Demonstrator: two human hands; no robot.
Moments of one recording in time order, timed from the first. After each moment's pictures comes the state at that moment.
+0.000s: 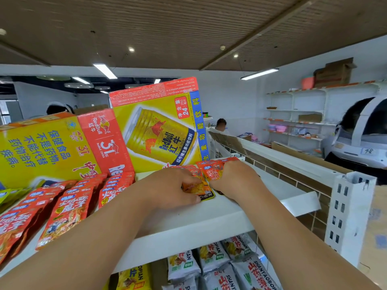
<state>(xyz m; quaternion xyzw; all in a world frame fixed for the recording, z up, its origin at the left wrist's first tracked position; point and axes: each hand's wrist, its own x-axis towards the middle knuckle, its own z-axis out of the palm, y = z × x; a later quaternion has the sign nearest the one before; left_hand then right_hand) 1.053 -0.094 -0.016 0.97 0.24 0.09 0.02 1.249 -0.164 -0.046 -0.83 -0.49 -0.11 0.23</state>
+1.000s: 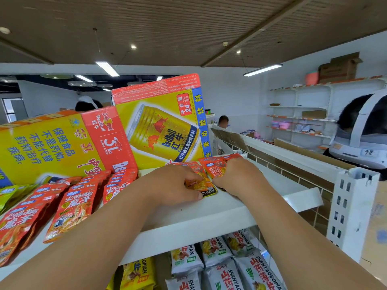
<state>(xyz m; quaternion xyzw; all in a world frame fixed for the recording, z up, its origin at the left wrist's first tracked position) 1.052 -0.093 -0.018 0.96 0.26 0.08 0.03 1.247 -0.166 -0.045 -0.84 -0.49 -0.08 0.22</state>
